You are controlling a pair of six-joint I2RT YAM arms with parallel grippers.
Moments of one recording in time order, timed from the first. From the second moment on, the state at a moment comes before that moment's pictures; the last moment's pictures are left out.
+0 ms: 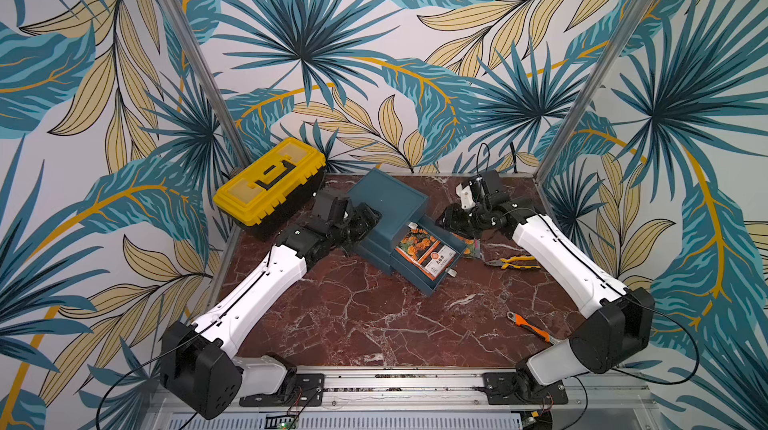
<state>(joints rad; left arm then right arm) -0.46 1.33 1.20 -0.50 0.21 -1.17 0.38 1.53 1.42 -0.84 -0.24 0.58</state>
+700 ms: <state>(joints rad) -0.46 1.44 1.23 -0.53 0.21 -1.16 0.48 1.53 1.24 -0.73 -0.12 0.23</state>
